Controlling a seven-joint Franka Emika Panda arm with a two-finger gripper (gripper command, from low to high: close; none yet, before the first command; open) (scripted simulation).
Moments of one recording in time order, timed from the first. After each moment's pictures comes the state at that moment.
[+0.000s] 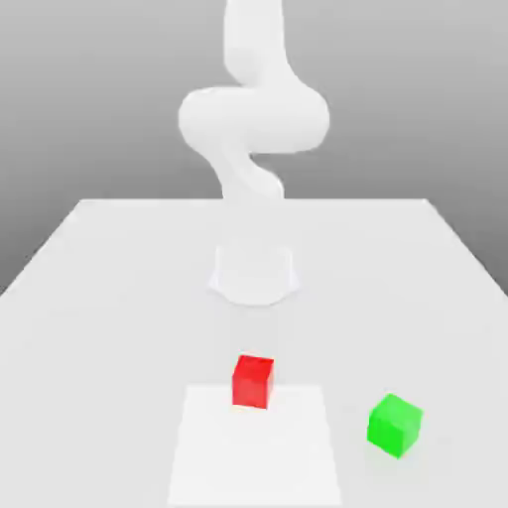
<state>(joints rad) 0.00 -0.74 0.00 -2.37 0.01 2.35 0.81</state>
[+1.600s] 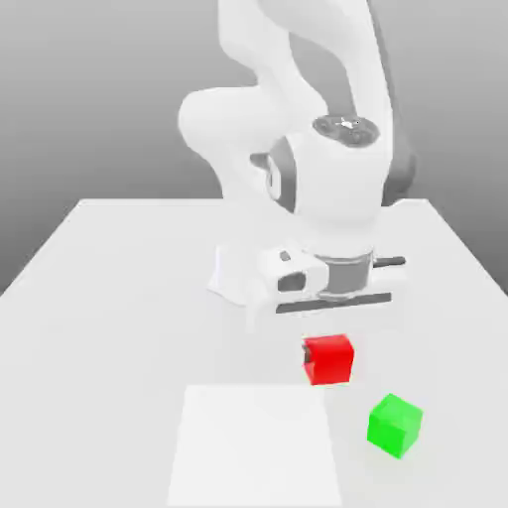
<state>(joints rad) 0.23 -0.02 0.18 -2.68 -0.01 2.66 0.73</state>
